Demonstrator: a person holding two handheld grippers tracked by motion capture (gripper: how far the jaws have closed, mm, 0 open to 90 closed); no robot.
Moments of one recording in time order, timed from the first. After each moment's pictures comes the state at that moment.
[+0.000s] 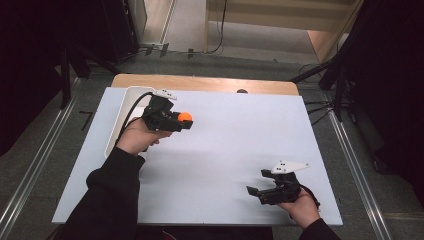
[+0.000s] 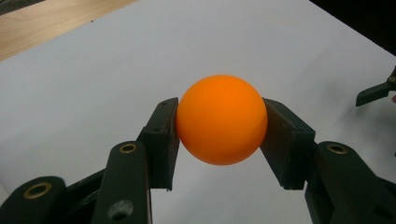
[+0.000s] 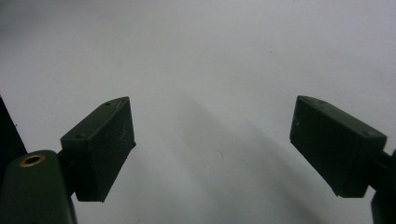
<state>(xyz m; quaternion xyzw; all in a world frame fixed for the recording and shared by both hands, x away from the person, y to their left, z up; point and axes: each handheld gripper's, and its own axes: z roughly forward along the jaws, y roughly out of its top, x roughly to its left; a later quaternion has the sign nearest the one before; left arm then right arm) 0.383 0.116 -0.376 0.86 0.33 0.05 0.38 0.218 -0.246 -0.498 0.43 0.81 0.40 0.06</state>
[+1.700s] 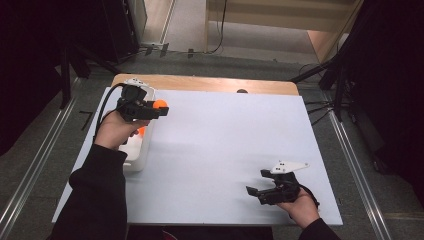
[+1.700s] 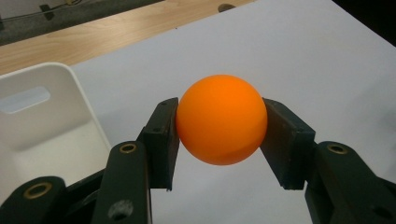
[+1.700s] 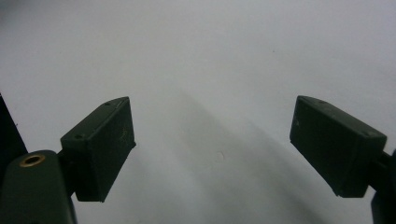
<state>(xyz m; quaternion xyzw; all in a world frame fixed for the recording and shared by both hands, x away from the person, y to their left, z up) 0.398 0.171 -0.359 0.82 0.41 0.11 0.38 0.218 -0.245 -0.499 0.43 0.81 0.40 0.06</state>
